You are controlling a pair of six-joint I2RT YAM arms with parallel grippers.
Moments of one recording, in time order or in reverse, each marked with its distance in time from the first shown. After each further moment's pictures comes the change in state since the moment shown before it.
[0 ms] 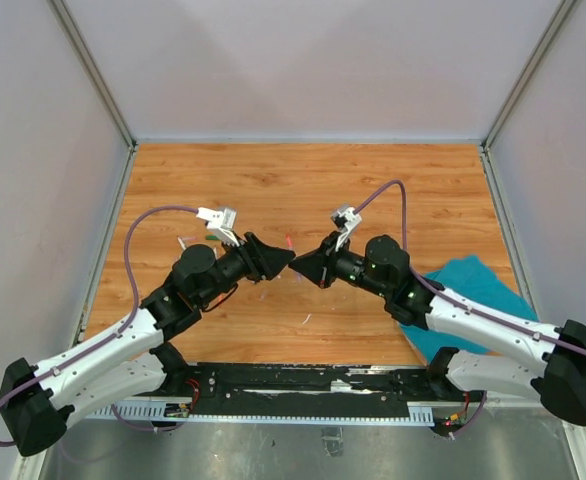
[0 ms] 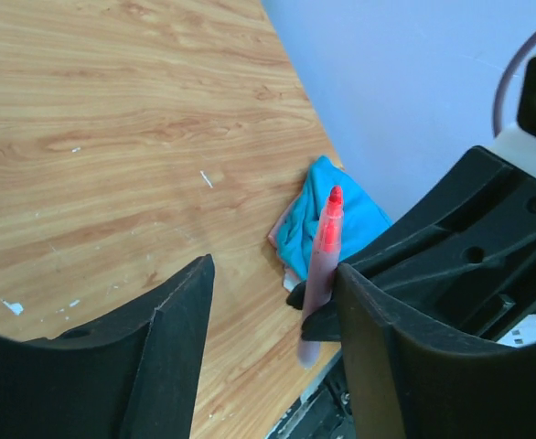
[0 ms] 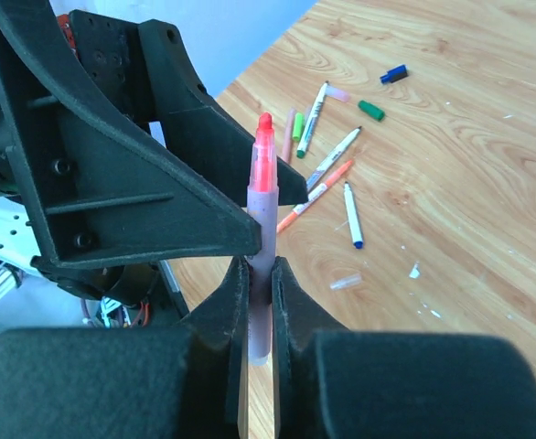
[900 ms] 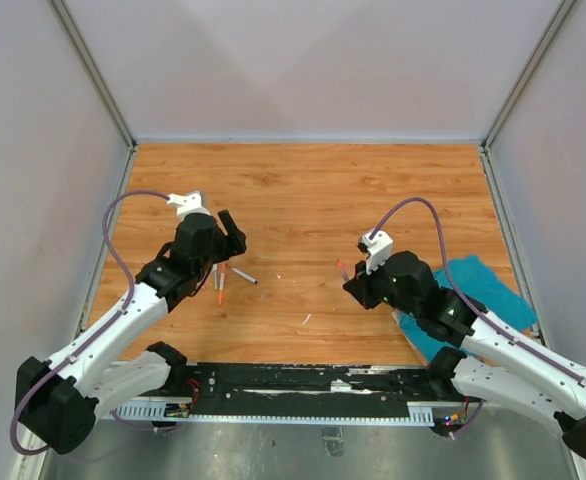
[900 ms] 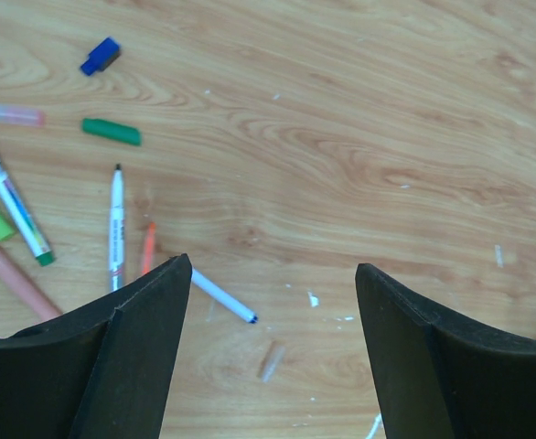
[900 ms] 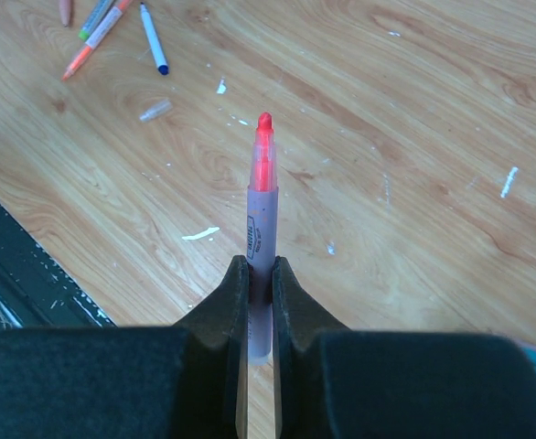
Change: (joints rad) left arm 0.269 0.120 0.179 -0.496 -0.313 0.121; right arm -0.043 -0.314 -0.056 -0.651 0.236 -0.234
